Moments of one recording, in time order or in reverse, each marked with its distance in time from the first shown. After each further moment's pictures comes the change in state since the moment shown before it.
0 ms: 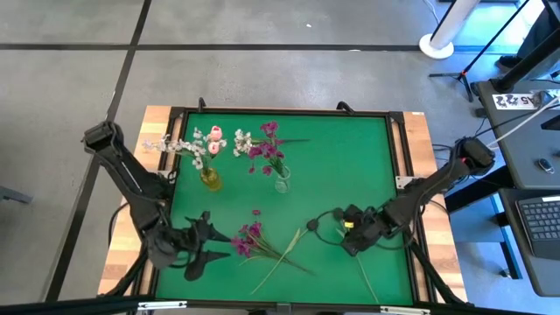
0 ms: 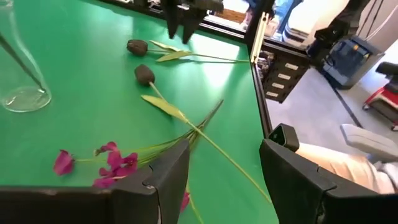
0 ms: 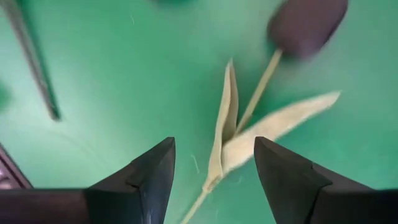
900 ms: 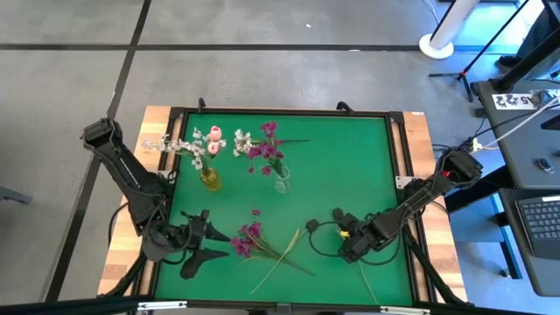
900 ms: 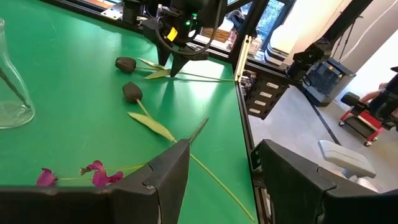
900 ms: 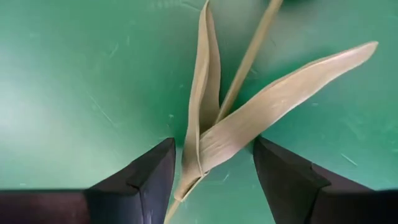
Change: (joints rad) left arm 0.000 -0.052 -0.038 0.114 0.003 0.053; right arm 0.021 0.208 0.034 0.006 -0.040 0.043
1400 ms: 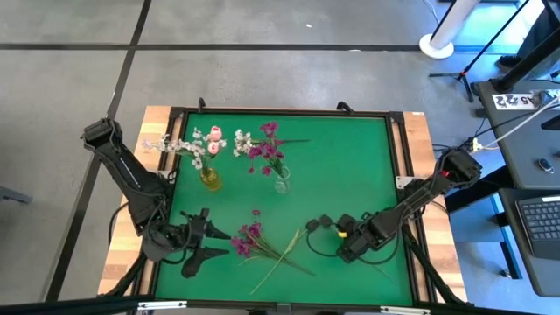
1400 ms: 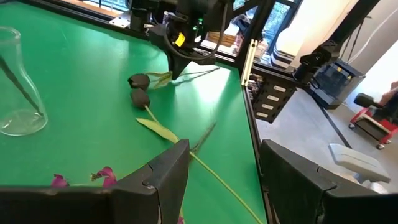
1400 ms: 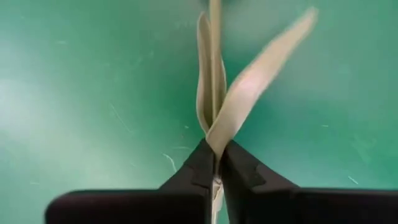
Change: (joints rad) left arm 0.000 0.000 0.000 0.000 -0.033 0.026; right arm -0.017 -0.008 0.025 -0.012 0.019 -0.077
